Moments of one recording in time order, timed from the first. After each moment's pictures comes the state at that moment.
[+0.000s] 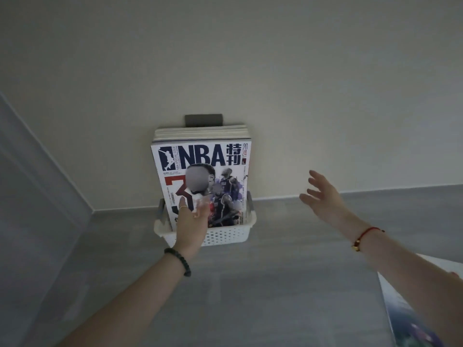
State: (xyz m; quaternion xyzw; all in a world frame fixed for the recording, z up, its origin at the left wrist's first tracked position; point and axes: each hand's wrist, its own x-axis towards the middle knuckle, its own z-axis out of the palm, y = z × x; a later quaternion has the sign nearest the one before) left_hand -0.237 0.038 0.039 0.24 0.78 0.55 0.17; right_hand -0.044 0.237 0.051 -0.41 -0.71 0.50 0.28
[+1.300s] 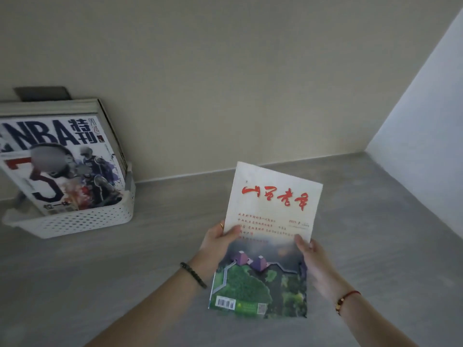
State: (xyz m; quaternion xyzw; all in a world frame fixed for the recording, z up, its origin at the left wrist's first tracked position) left_hand 0.064 0.173 -0.018 0.25 0.60 0.56 0.51; right_hand 0.258 0.262 -0.039 -0.60 -0.49 0.59 0.23
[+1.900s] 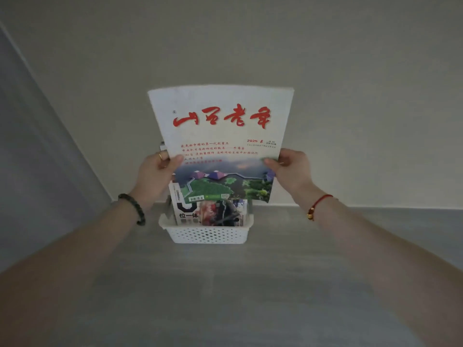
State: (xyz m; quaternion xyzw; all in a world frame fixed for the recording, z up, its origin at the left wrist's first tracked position) left_hand -0.276 0.028 0.138 0.29 0.75 0.59 0.08; right_hand -0.100 0.209 0.137 -0.32 -0.73 0.49 0.35
